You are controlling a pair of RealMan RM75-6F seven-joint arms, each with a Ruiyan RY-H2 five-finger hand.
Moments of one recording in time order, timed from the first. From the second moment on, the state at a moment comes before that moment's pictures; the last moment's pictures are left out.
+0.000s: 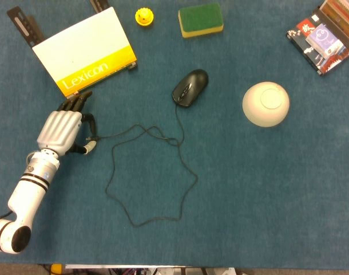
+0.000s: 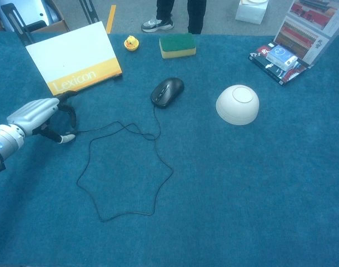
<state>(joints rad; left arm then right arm) -0.46 -1.56 -0.05 -1.28 1.29 0.95 -0.01 0.22 -1.08 0.18 -1.57 -1.48 1.49 0.15</state>
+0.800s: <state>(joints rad) -0.47 -1.56 -0.05 -1.26 1.28 0.92 -0.03 0.21 -1.08 0.18 -1.56 -1.47 1.49 0.15</state>
